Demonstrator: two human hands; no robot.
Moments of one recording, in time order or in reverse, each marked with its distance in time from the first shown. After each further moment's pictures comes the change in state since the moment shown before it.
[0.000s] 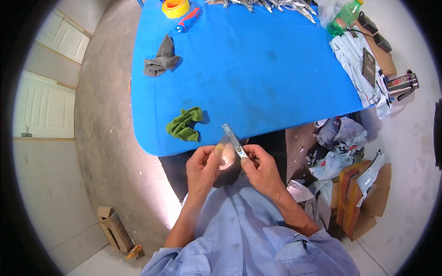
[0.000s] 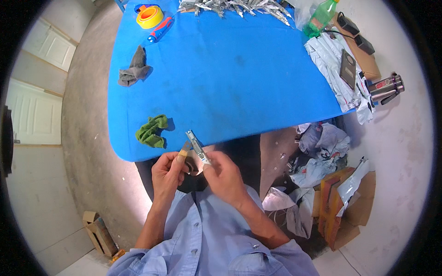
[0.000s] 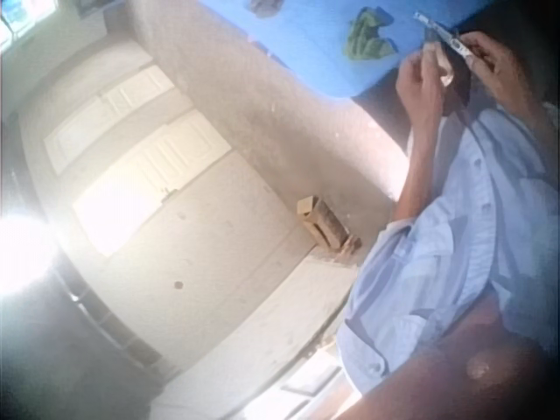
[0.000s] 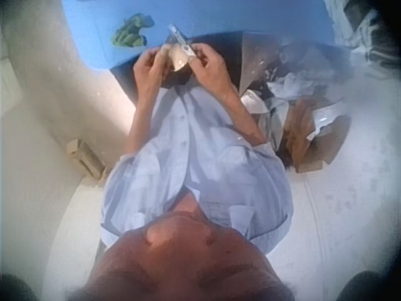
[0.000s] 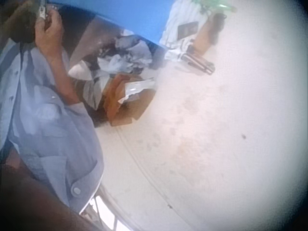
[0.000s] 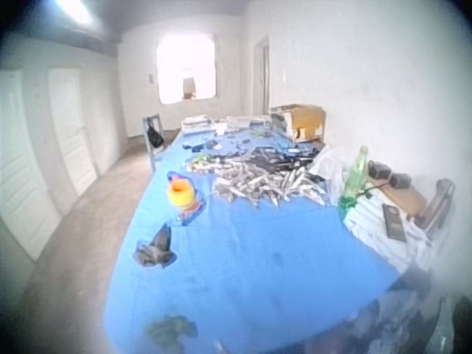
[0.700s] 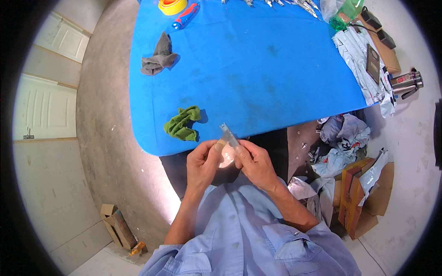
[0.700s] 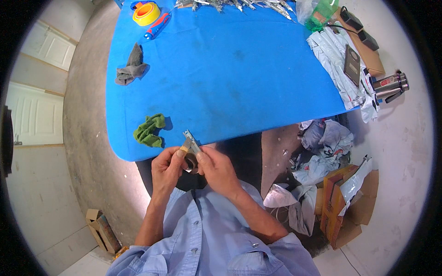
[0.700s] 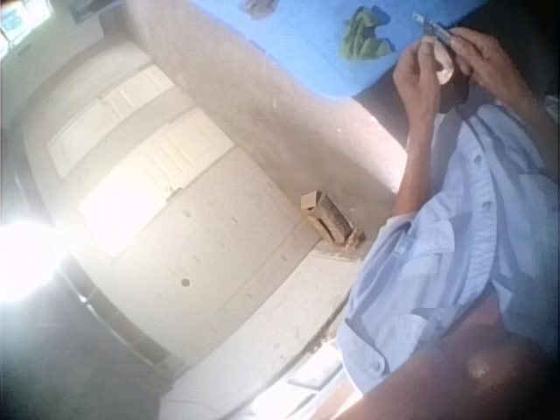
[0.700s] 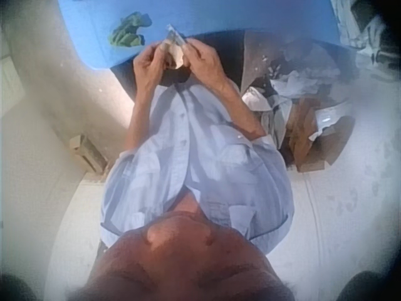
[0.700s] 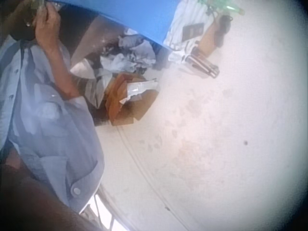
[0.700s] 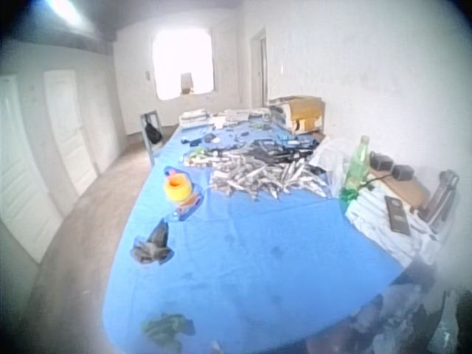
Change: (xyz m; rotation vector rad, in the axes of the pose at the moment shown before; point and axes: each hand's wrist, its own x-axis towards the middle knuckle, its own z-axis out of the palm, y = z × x) left_hand 0.017 -0.006 0.001 0.094 -0.040 0.117; right_hand 0.023 0.005 0.007 0.166 -0.141 0.004
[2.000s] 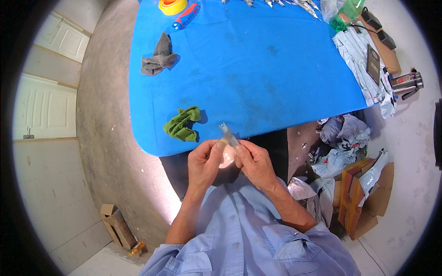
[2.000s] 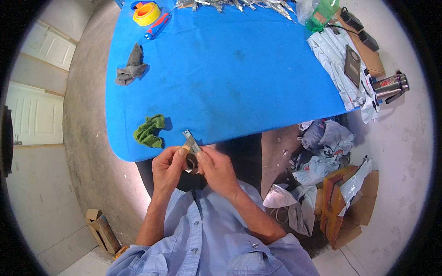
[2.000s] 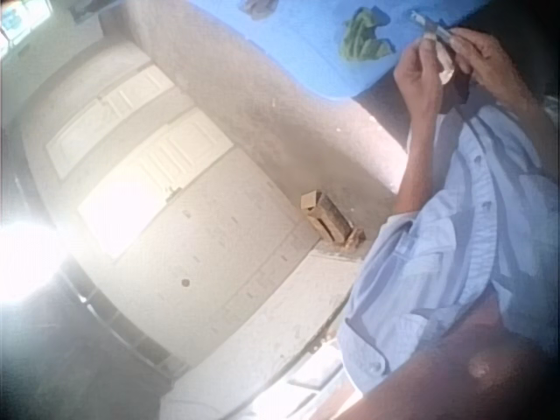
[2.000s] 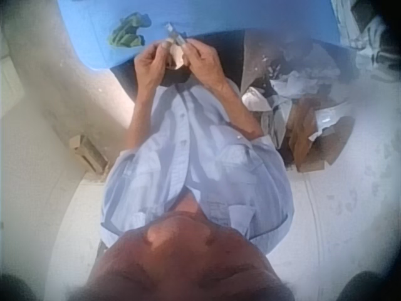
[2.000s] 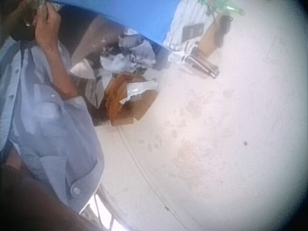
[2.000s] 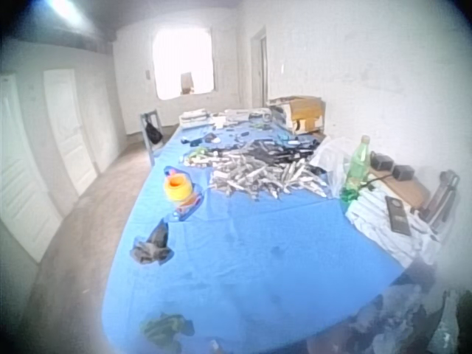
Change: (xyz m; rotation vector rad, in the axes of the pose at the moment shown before) left_hand 0.004 -0.001 0.003 -0.018 -0.024 0.025; right_hand 0.001 -0.003 0.004 0.071 0.032 0.011
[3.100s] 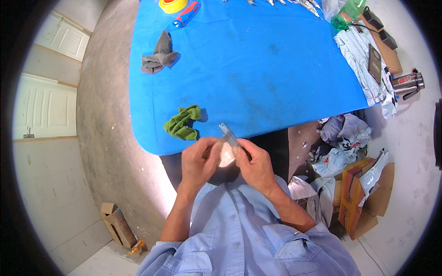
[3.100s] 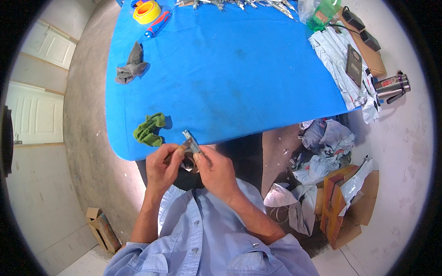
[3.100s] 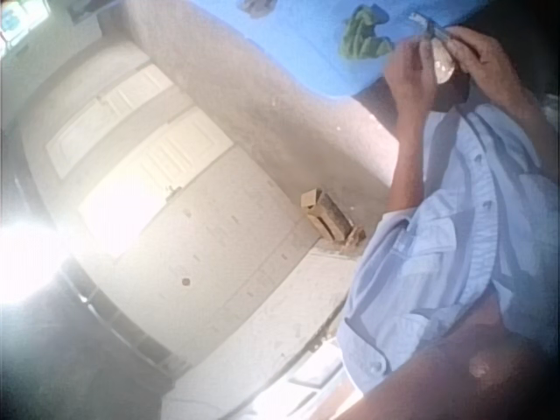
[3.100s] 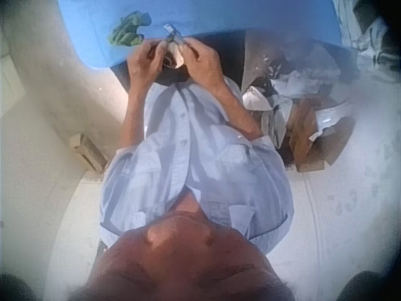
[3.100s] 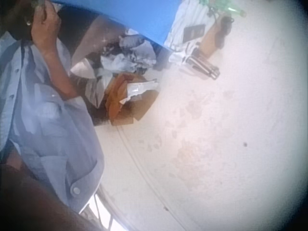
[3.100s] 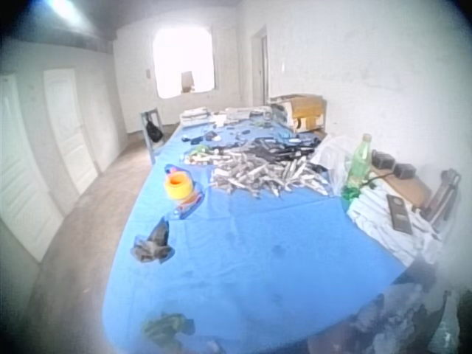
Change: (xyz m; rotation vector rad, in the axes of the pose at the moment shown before) left_hand 0.006 0.023 -0.012 0.454 -0.004 0.348; right_hand -0.004 -0.002 0.008 -0.335 0.118 -0.185
